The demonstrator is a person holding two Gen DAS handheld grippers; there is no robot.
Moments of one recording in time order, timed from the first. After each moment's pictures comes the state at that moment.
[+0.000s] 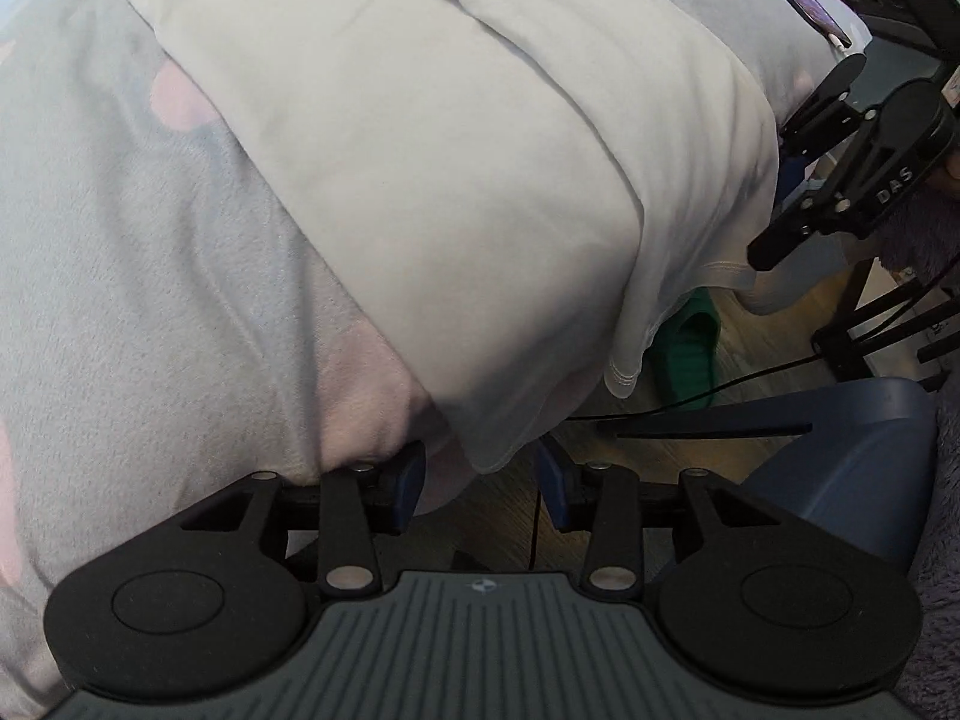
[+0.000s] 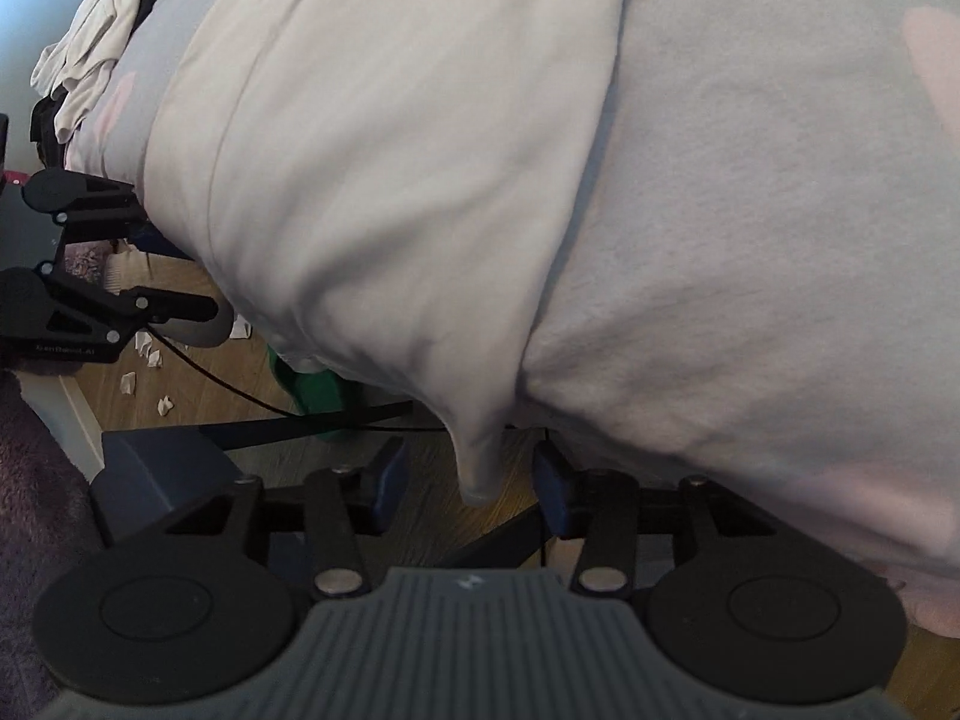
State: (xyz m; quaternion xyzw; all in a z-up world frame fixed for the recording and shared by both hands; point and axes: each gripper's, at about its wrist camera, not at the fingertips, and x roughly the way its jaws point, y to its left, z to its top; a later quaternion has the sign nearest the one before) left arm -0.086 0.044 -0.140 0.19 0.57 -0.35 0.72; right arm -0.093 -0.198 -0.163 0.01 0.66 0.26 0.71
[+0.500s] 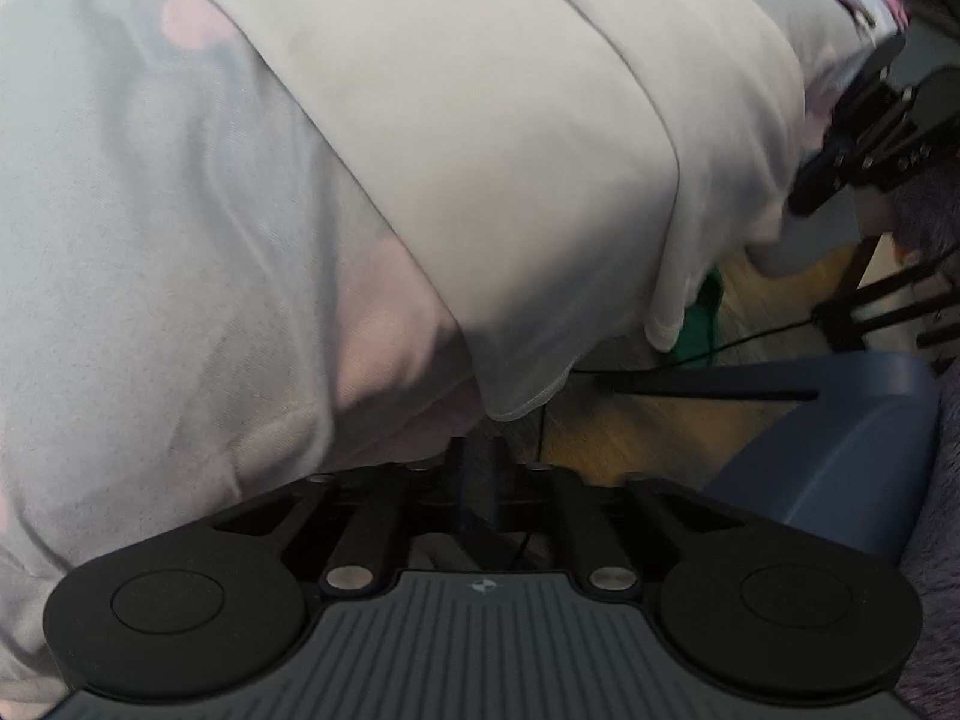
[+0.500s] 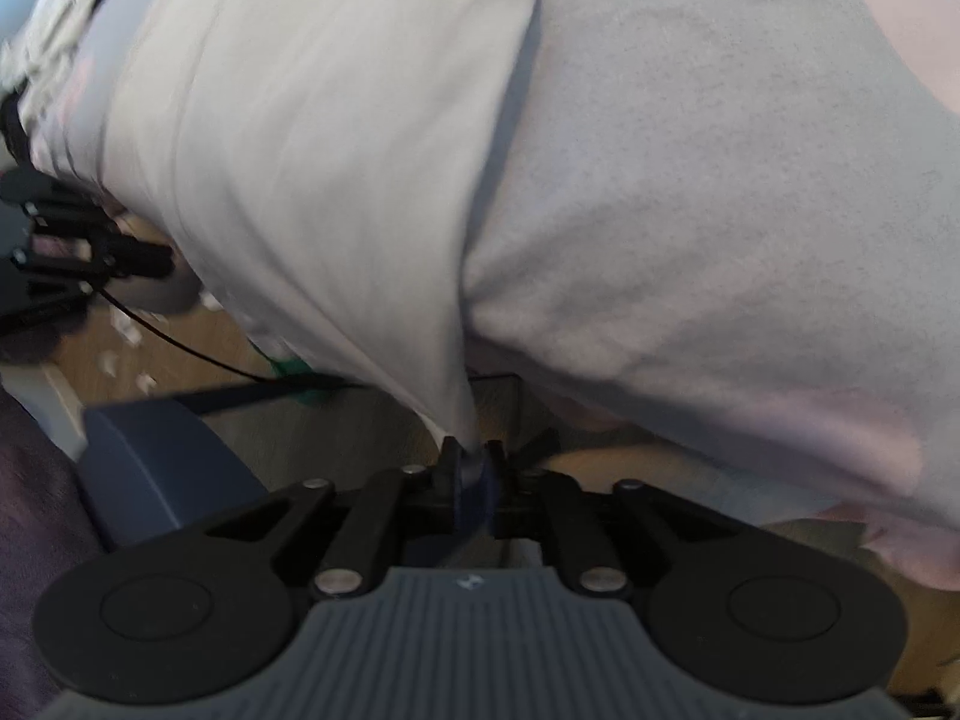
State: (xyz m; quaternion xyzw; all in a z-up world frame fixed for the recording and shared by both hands) left arm -0.084 0.052 -0.151 0.20 0.61 -0.33 0.69; right arm -0.098 -0.204 -0.163 -0.01 0.69 0.23 0.69
